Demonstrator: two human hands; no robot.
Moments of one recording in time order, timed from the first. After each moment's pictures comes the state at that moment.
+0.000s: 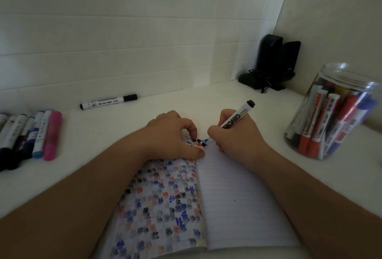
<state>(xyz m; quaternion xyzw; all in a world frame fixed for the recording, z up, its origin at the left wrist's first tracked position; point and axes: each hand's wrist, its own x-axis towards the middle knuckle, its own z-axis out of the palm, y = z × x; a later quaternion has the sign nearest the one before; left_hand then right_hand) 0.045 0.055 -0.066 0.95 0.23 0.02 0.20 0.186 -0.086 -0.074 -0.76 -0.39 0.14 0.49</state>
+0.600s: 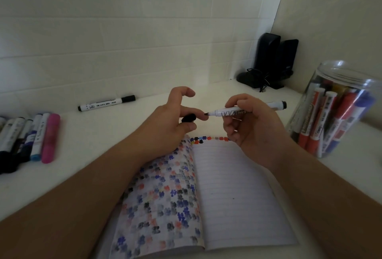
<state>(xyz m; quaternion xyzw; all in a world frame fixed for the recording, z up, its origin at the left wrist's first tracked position) 0.044 0.046 -0.062 0.91 0.17 0.22 0.32 0.199 -0.108 -0.049 -0.49 -0.30 0.39 0.72</state>
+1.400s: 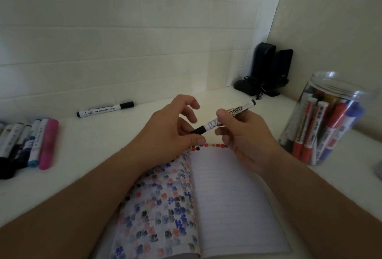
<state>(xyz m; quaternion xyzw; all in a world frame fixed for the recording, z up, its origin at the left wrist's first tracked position) 0.040 0.031 -0.052 0.87 0.14 0.29 0.38 0.195 -0.097 -0.055 -0.58 -0.28 0.31 0.70</state>
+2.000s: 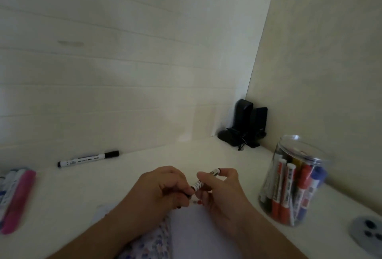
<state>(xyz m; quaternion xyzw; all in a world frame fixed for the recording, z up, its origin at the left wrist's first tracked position) 0.052 0.031 -0.068 0.85 0.03 0.35 0.39 0.194 -0.088 -0.056 -0.58 -0.15 0.35 0.72</state>
